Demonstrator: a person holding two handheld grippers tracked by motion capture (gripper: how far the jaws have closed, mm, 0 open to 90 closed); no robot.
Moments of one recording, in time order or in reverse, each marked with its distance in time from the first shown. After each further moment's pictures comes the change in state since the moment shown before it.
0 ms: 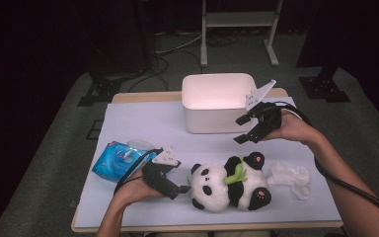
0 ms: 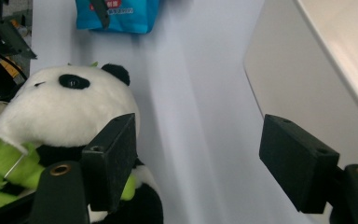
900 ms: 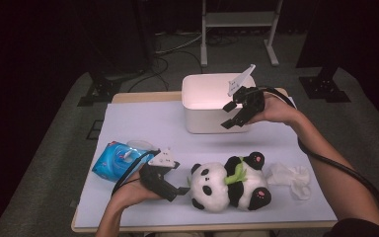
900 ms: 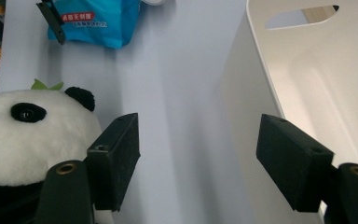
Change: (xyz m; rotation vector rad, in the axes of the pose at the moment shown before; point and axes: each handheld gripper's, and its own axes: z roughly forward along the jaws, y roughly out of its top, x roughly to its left) left arm -0.005 -0.002 -0.008 -0.021 -0.001 -0.002; right arm -0.034 0.044 0.017 0.048 -0.003 -0.062
